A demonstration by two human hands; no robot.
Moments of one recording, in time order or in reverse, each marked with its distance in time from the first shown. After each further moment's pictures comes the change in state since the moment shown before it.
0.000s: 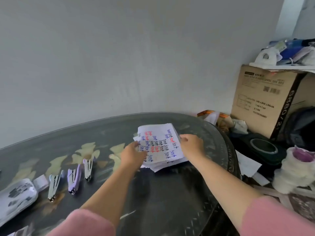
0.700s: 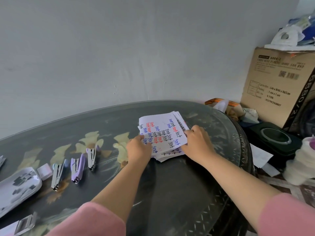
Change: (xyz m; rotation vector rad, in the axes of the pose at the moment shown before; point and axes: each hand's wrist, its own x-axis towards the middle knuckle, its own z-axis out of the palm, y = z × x) left_hand 0.010 -0.020 0.023 0.047 0.137 -0.011; right_hand 0.009 0.033 0.024 -0.600 0.026 -0.446
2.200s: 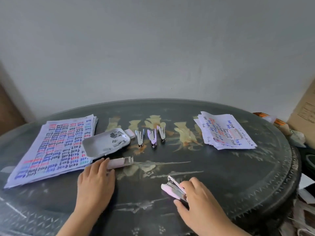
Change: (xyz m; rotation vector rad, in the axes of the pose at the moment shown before) left_hand -0.165 -0.213 -0.243 0.585 0.350 -0.013; right_hand -0.215 -0.191 -0.020 0.169 -0.305 -0.300
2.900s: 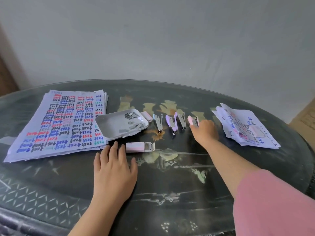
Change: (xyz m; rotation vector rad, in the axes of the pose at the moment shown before) left_hand 0.004 -0.027 0.024 0.053 -0.019 0.031; right_hand 0.209 0.010 0.016 -0.079 0.261 0.468
